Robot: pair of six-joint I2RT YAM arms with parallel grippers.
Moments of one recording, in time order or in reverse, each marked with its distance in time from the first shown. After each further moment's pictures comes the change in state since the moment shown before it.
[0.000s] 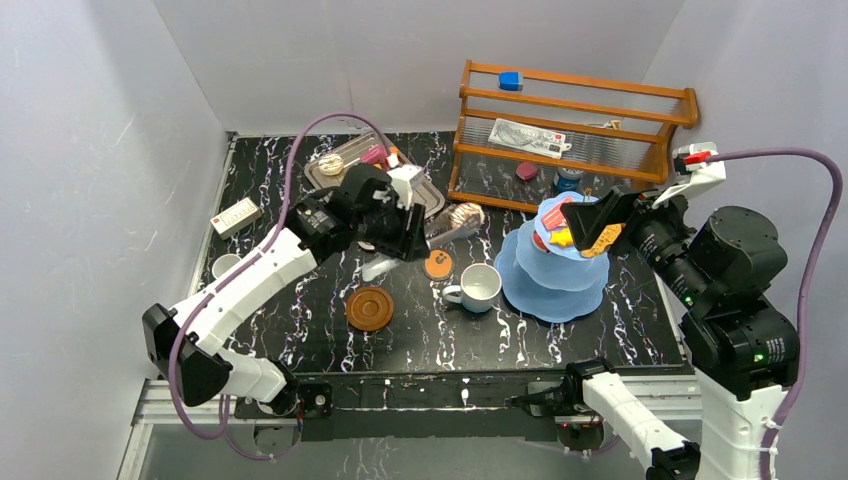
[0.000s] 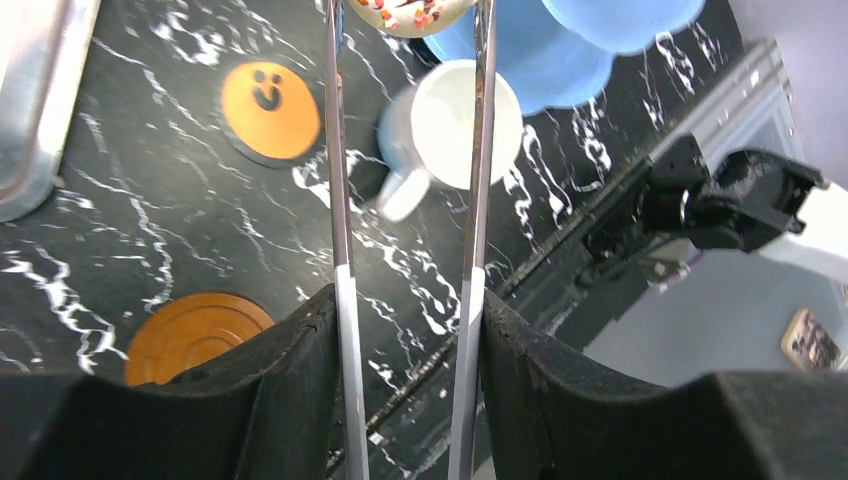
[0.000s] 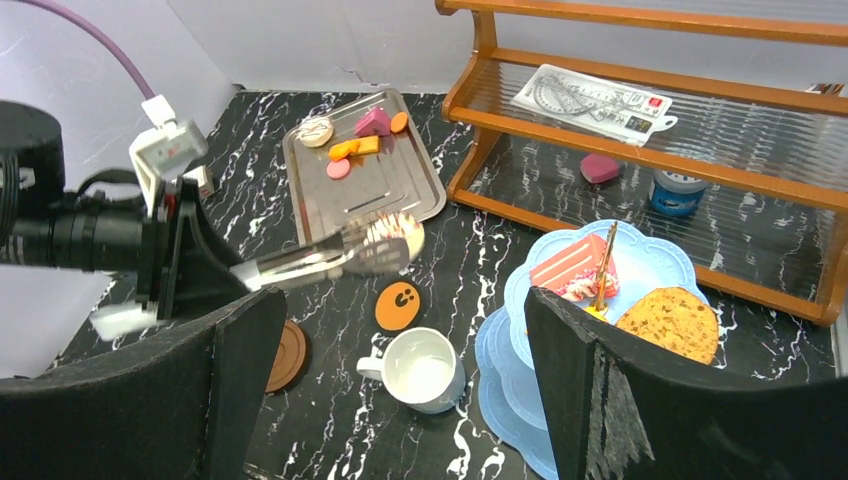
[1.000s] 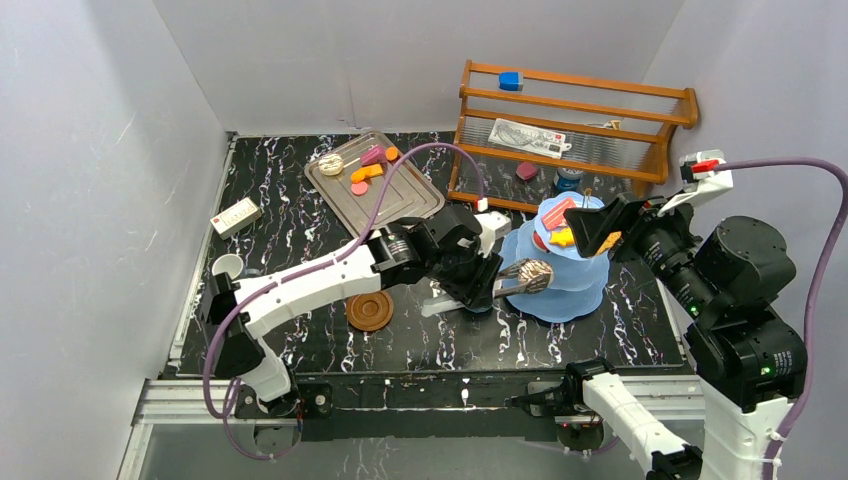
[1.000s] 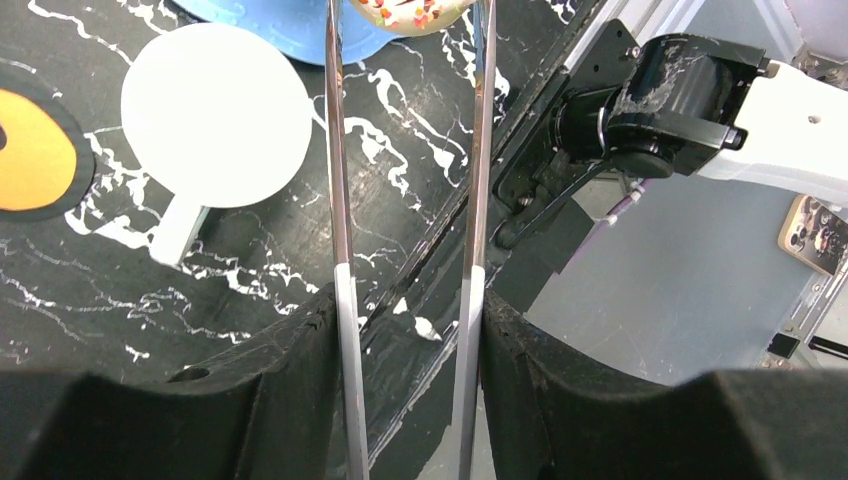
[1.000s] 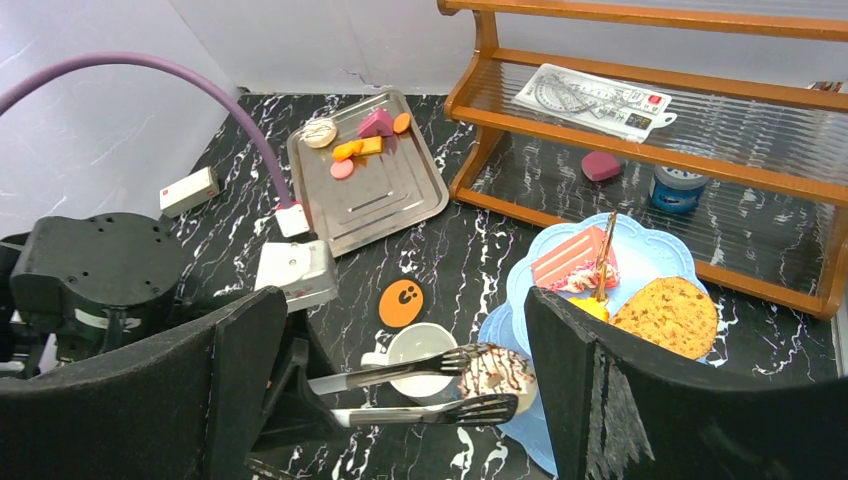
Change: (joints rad) left arm -0.401 0.227 0.138 0.027 -0.084 -0.076; right arm 0.000 -0.021 0.013 -0.023 0.003 0.005
